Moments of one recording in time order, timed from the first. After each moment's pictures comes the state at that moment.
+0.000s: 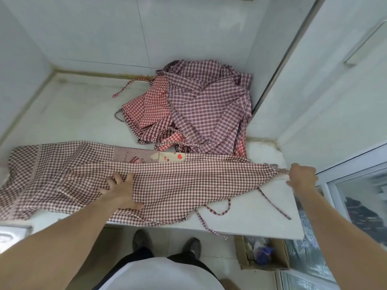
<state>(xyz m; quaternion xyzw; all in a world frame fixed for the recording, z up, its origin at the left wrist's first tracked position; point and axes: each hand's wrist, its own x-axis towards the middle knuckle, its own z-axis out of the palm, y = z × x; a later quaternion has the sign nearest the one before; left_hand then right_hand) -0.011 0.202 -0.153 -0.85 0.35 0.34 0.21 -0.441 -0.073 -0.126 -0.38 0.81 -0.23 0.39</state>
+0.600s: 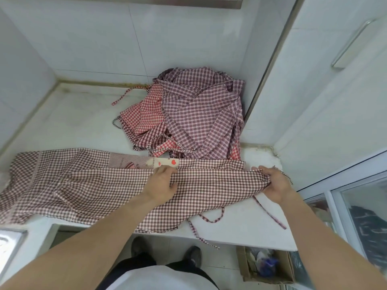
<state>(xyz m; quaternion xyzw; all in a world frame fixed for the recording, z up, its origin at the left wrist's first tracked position) -0.108 0.130 -0.136 -0.80 0.53 0.24 -0.12 -0.409 -0.062 -0.127 -0.22 0.57 -0.25 0.75</state>
